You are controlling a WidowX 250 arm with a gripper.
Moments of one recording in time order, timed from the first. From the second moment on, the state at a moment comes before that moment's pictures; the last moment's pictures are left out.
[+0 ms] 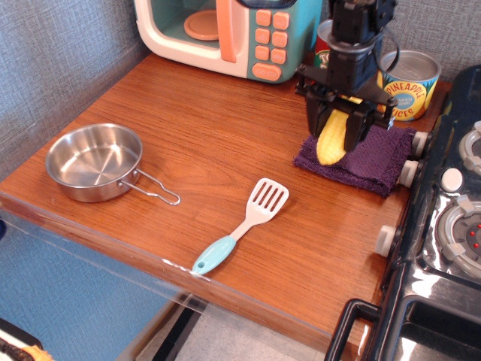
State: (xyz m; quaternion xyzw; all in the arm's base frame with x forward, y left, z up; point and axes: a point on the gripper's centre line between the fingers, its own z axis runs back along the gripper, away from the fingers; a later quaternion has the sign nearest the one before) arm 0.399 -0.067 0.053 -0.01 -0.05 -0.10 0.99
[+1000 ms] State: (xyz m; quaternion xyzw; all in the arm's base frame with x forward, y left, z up) arm 0.391 -0.064 0.041 -0.04 -0.02 -0.11 0.99
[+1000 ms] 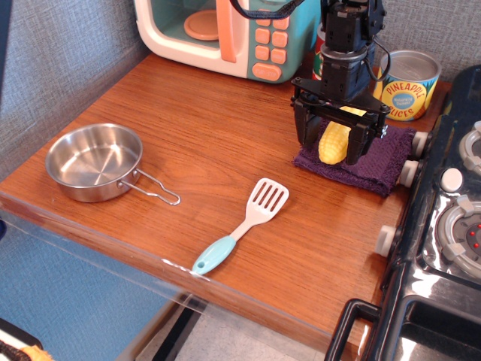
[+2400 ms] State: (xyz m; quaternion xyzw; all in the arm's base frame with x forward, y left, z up) arm 0.282 0.058 0.075 0.00 -0.03 -0.03 1.00
